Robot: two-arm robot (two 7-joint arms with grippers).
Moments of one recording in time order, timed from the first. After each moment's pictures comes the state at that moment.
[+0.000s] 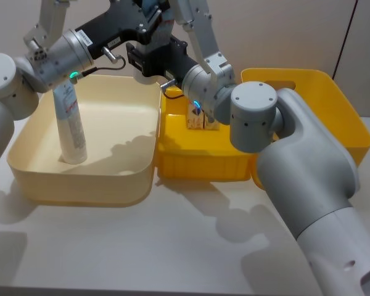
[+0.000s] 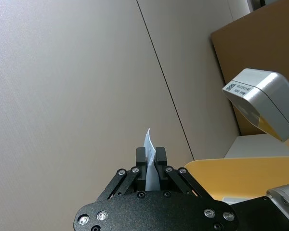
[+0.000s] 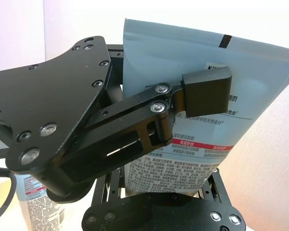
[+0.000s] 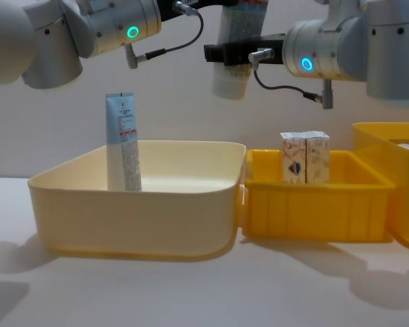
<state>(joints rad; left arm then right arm) -1.19 -0.01 0.40 -0.39 -0.43 -0.53 -0.94 0.81 0.00 -0.35 -1.01 0.07 0.15 0.27</state>
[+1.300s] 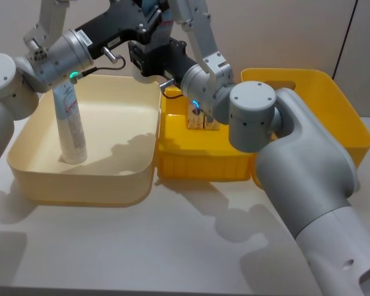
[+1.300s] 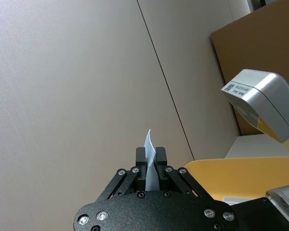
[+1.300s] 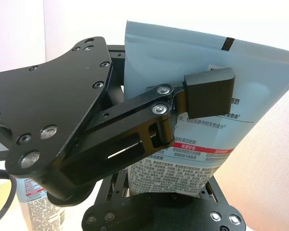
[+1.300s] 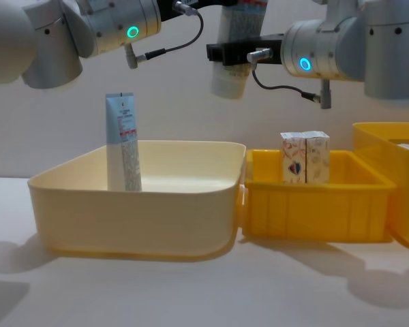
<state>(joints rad) -1.19 -0.01 0.40 -0.39 -0.43 -0.53 -0.94 0.81 0.00 -0.35 -1.00 0.08 0.14 0.26</state>
